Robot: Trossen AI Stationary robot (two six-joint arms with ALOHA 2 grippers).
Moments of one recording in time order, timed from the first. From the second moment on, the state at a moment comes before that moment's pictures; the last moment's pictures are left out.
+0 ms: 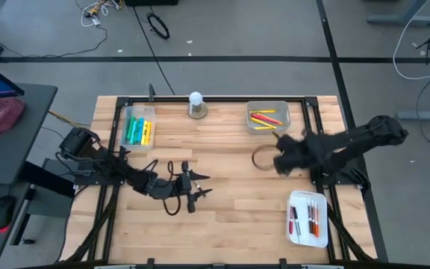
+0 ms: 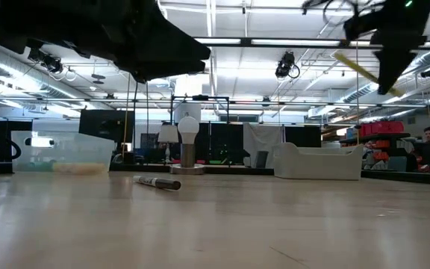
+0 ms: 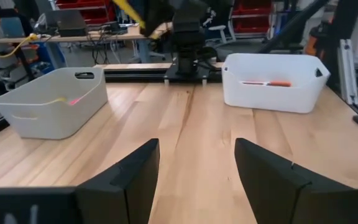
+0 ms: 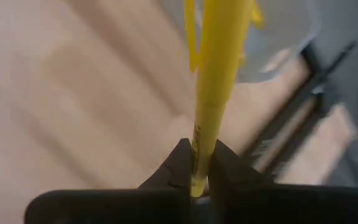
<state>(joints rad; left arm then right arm) -0.44 1.65 0.60 0.88 -0.64 -0.07 0.24 1.25 1.06 -1.46 0.48 0.92</state>
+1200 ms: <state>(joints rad) -0.40 1.65 0.60 0.80 -0.64 -0.17 -0.63 1.83 1.06 -0.82 0.48 -0.48</state>
